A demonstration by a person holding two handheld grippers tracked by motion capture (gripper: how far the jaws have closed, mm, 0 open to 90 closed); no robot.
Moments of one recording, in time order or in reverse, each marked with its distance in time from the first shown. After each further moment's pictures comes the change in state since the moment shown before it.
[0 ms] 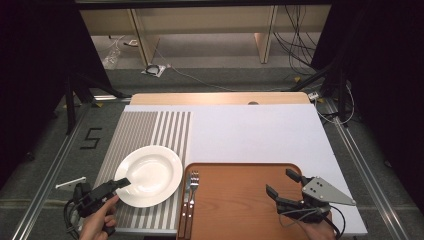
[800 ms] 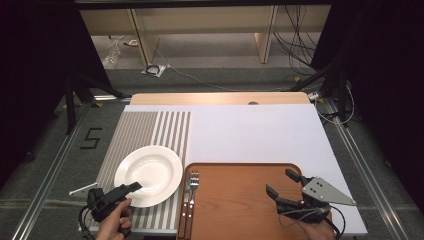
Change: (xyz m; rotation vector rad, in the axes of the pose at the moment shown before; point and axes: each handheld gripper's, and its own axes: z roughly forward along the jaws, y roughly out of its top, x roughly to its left) left arm -0.002 -0.026 0.019 -0.011 -0.012 -0.099; right arm 0.000 0.000 0.000 -0.007 0.003 -0.001
